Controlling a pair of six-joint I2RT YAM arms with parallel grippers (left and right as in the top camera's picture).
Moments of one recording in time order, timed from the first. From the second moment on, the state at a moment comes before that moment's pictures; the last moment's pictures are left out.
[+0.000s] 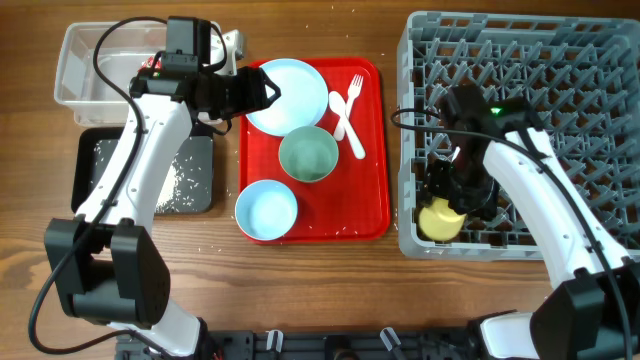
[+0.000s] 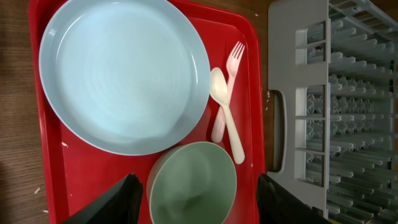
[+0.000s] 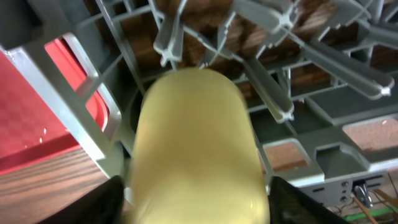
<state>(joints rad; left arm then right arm) -0.12 1.77 1.46 -0.72 0.48 -0.32 0.23 1.58 1.27 -1.42 -0.02 0.54</state>
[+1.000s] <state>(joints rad) 0.01 1.58 1.46 -0.72 0.41 -0.08 0.48 2.10 1.64 -0.89 -0.26 0.55</state>
